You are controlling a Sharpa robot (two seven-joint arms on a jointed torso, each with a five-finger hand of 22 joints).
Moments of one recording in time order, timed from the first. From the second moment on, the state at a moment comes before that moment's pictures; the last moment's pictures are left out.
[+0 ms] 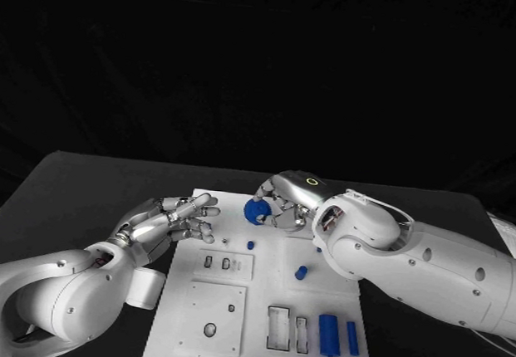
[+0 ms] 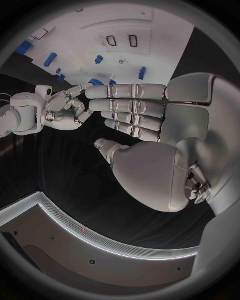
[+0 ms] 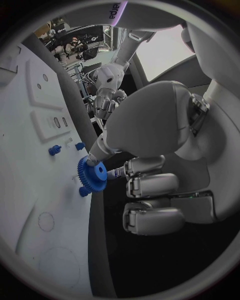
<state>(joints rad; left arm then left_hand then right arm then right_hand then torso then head) 1.18 -1.05 -0.01 1.89 0.09 -0.38 0.41 1.30 -0.05 0.18 0.13 0.08 0.98 0.21 0.07 0.07 1.07 0.14 0.07 0.08 1.10 0.07 0.52 0.57 0.17 0.99 0.18 0.75 0.39 1.25 -0.70 0.08 1.58 -1.70 -0.31 -0.23 1.35 -0.12 0.31 0.09 0.25 1.02 0.14 0.18 0.08 1.47 0.04 1.43 1.31 1.47 -0.03 1.54 1.31 0.06 1.47 0.07 1.46 1.31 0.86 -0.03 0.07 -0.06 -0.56</state>
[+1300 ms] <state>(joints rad) 1.18 -1.04 -0.01 1.89 0.10 -0.38 0.40 1.30 -0.05 0.18 0.13 0.08 0.98 0.21 0.07 0.07 1.07 0.14 0.07 0.09 1.10 0.07 0.52 0.57 0.17 0.99 0.18 0.75 0.39 1.23 -0.57 0.05 1.45 -1.77 -0.27 -0.29 1.20 -0.18 0.22 0.23 0.12 0.93 0.16 0.09 0.07 1.44 0.07 1.33 1.31 1.47 -0.01 1.54 1.31 0.06 1.47 0.09 1.46 1.31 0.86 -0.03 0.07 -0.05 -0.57</state>
